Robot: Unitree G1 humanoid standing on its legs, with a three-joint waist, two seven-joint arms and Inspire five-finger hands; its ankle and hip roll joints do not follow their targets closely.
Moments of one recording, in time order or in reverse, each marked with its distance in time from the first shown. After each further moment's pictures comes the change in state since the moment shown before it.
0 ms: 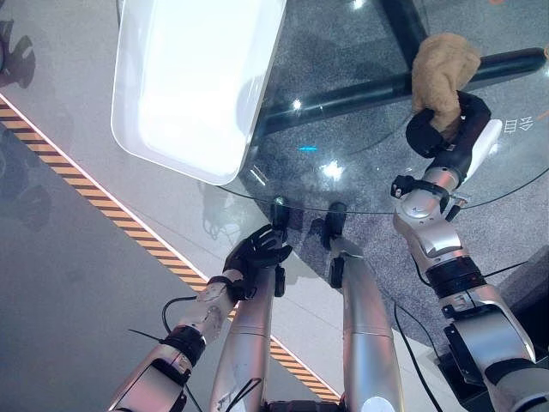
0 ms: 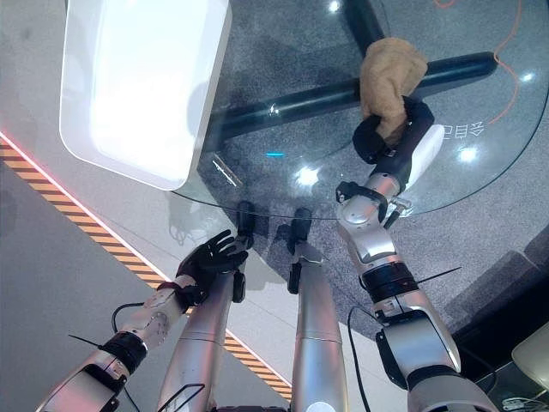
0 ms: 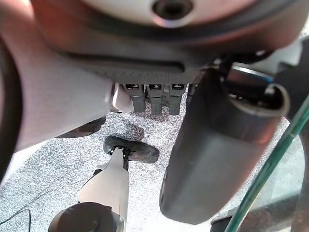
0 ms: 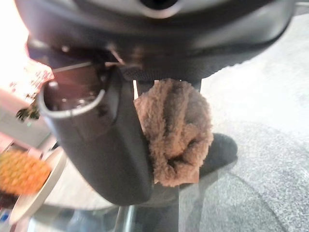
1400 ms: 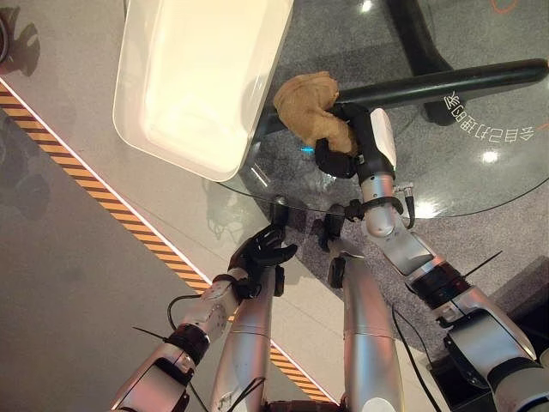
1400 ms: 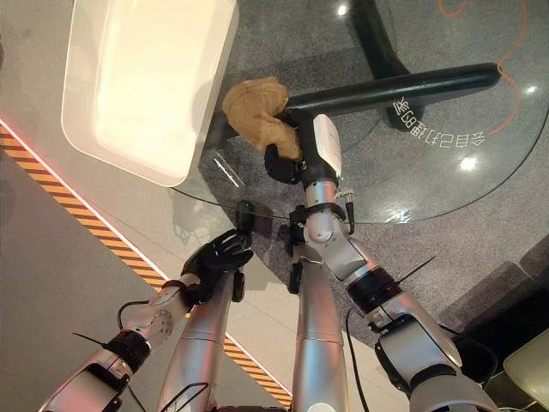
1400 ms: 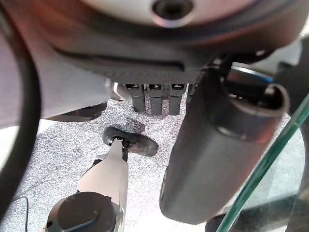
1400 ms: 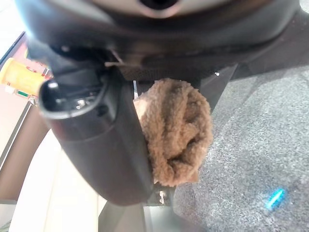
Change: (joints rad) left arm -0.006 -0.015 0.000 -0.035 0.000 0.038 0.019; right arm 0.002 -0.022 0.250 -0.093 -0.217 -0.018 0.405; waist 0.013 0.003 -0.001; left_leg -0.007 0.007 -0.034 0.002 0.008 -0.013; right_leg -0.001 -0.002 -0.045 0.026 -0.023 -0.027
